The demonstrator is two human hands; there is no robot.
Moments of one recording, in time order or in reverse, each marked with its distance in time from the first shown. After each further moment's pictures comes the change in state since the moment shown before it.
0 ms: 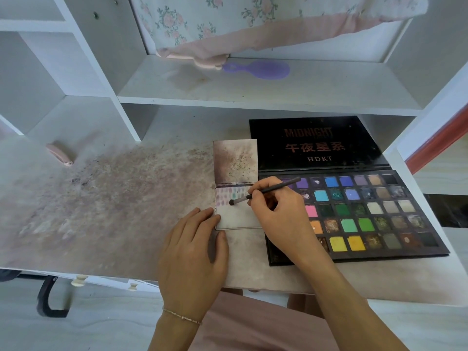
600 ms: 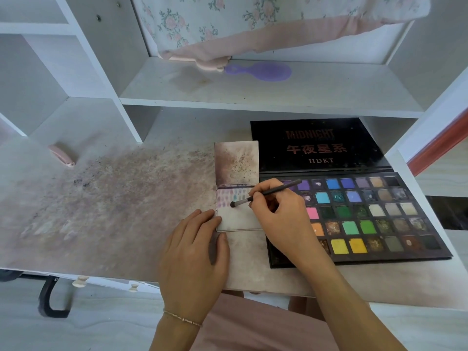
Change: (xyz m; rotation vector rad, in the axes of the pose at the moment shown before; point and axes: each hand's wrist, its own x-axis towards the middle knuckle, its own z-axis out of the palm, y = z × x) left_hand 0.000 0.001 0.000 -0.008 0.015 0.000; right_hand 0.001 0.000 0.000 0.003 0.005 -0.010
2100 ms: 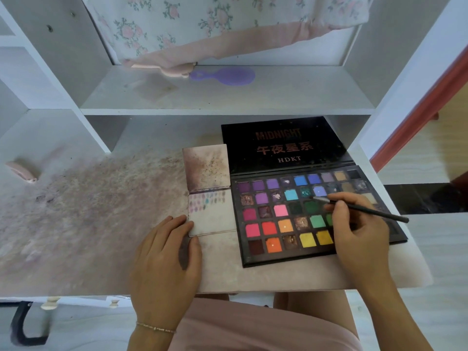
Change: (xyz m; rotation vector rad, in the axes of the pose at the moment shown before) left_hand 0.000 -0.002 0.003 -0.003 0.022 -0.002; right_hand -0.050 0.033 -0.102 -0.085 0.452 -0.049
